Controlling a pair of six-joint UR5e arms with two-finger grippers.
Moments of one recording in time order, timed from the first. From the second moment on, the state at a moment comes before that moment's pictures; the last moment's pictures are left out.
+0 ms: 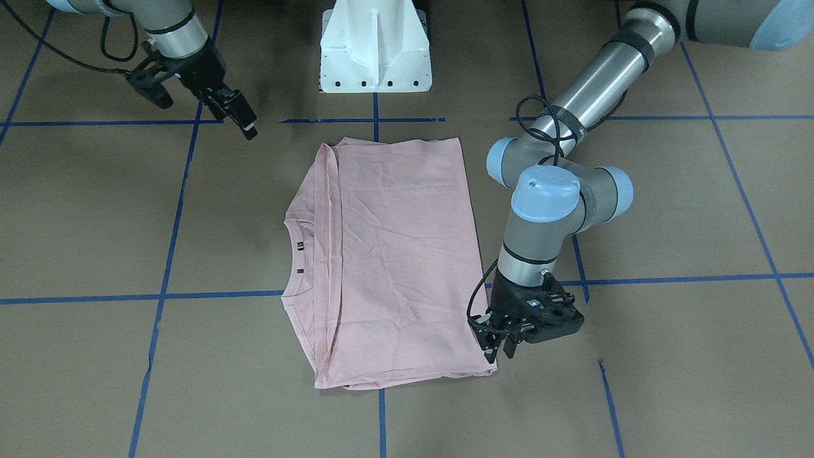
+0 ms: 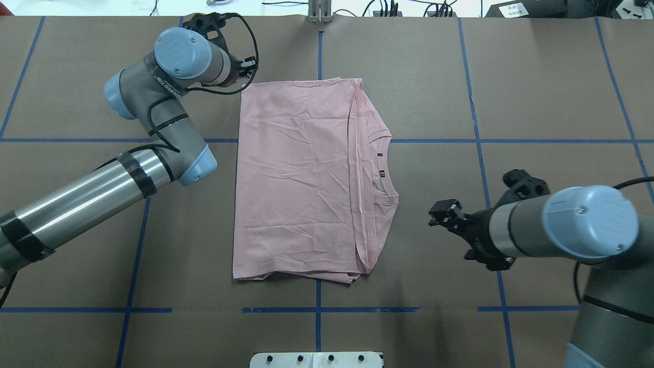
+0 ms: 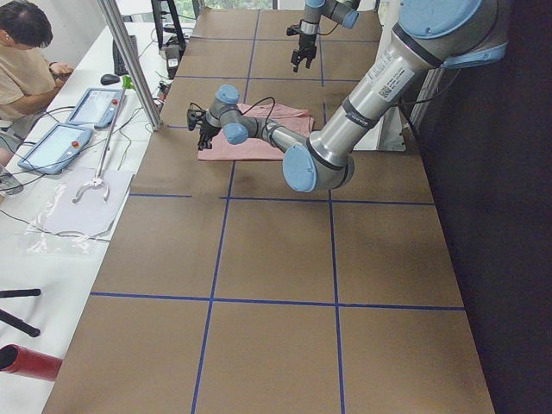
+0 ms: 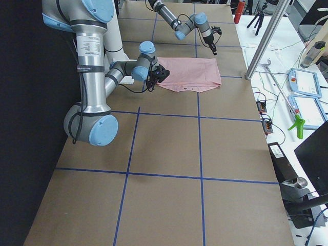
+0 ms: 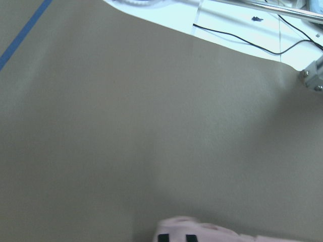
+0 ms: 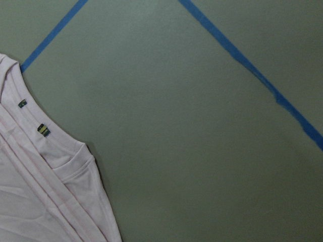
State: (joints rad) left arm -0.79 -2.35 -1.13 -2.25 -1.67 -1.34; right arm 0.44 -1.47 2.16 -1.32 1.77 2.03
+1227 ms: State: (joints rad) left arm -0.77 -2.21 -1.36 -2.24 -1.72 -1.36; right arm 0.25 -1.18 1.86 -1.33 1.55 2.19
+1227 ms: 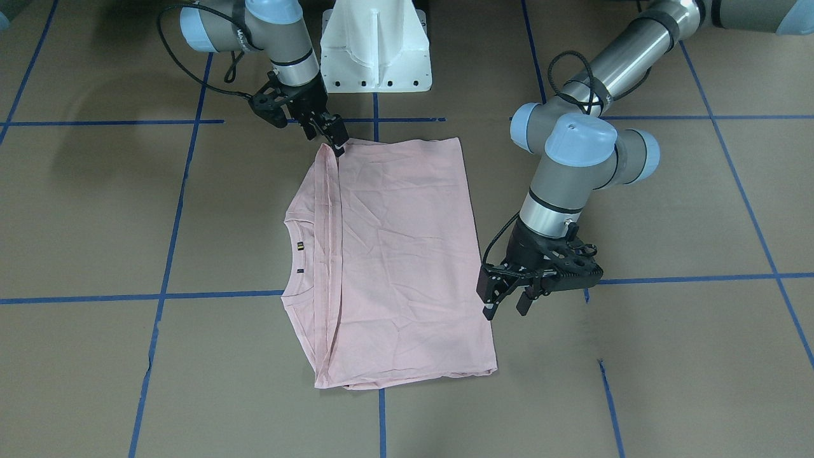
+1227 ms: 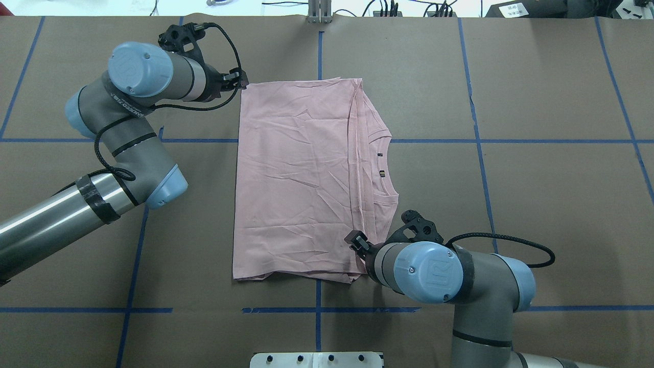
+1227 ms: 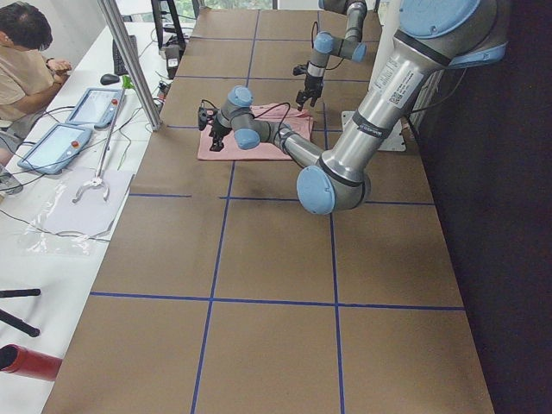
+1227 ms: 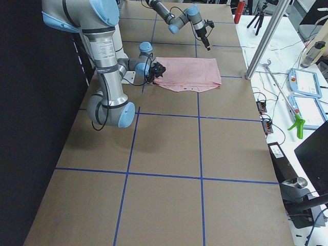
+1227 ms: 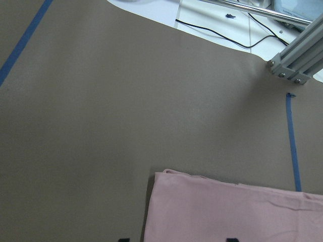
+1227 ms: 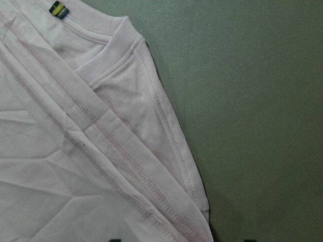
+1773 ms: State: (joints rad) left arm -0.77 -2.21 -1.36 -2.24 -1.72 -1.37; right arm 0.26 -1.16 1.82 -1.39 1.55 2.19
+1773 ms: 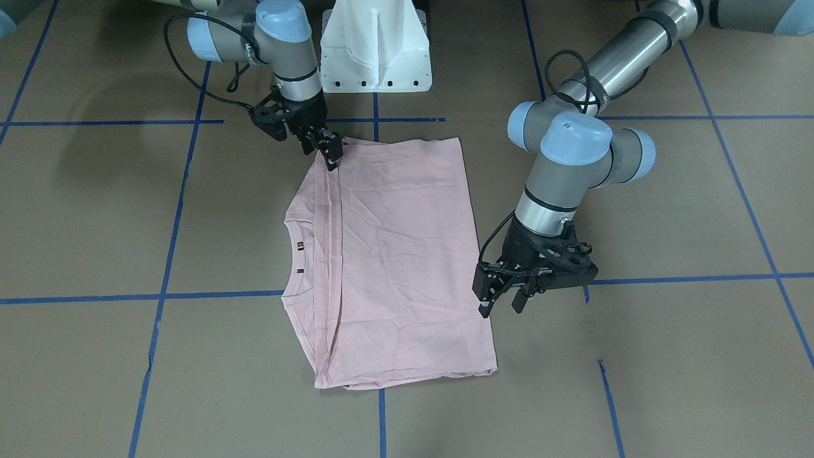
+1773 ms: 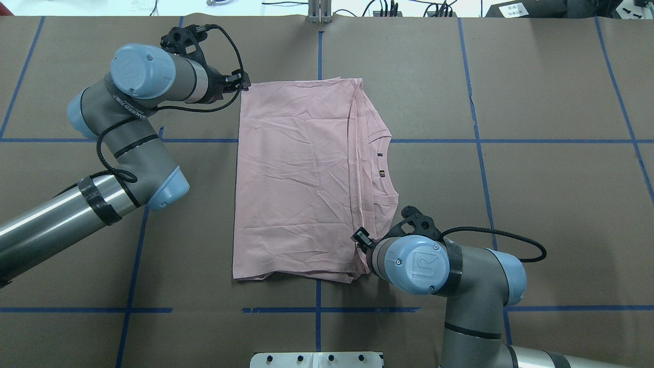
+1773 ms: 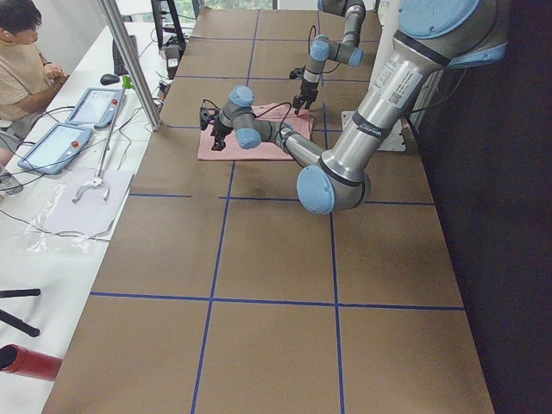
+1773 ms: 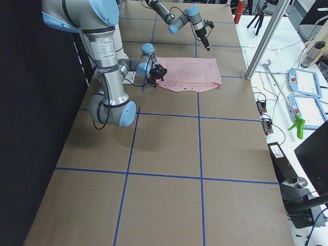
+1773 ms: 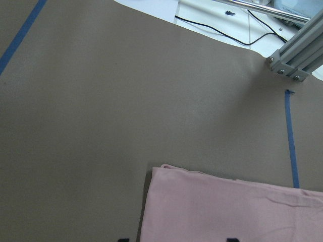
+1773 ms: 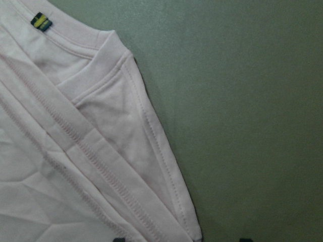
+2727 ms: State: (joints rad) left arm -0.77 -2.21 -1.36 -2.23 -1.72 -1.37; right arm 0.27 -1.13 1.81 -1.40 1.55 2.16
